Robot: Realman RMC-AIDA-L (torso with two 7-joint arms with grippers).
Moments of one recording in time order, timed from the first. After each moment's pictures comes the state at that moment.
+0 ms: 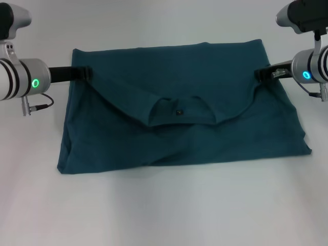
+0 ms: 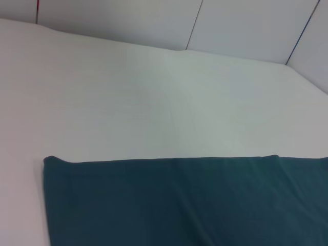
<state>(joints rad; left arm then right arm) -0.94 -2.06 0.68 0.52 2.32 0.69 -2.17 0.91 2.01 -0.86 -0.53 -2.66 -0.59 2.41</state>
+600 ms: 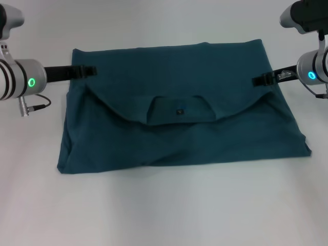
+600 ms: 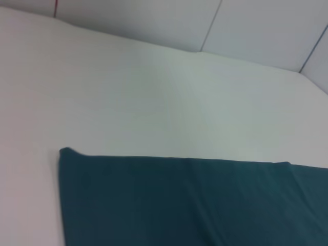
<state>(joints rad) -0.93 -2.05 0.68 0.51 2.33 0.68 -2.25 0.92 1.99 -0.87 -0.53 -2.76 -0.64 2.52</state>
